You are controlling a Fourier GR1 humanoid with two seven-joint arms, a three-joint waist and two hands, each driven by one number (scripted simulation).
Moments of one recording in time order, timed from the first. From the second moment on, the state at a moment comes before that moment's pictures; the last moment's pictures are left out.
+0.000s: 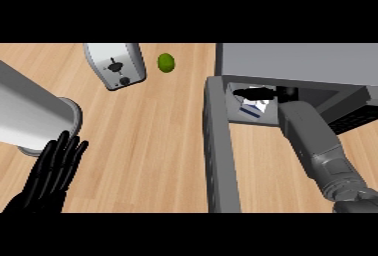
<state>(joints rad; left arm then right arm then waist) 0.32 0.00 -0.08 -2.17 0.06 -0.25 -0.04 -0.97 -0.18 -0.37 -0.20 0.22 -0.25 -0.70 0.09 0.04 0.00</state>
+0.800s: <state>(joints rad) 0.21 0.04 -0.19 -1.98 -0.02 -0.34 -0.05 -0.81 -0.13 -0.39 -0.20 0.16 -0.03 -0.89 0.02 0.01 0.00</state>
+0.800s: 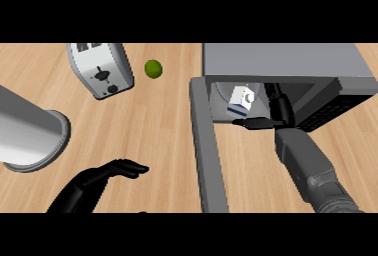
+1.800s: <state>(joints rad) -0.02 0.00 -0.41 -1.57 -0.21 -0.28 -0.08 -0.28 -0.12 -0.22 -0.87 0.12 0.18 -0.78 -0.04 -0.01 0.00</state>
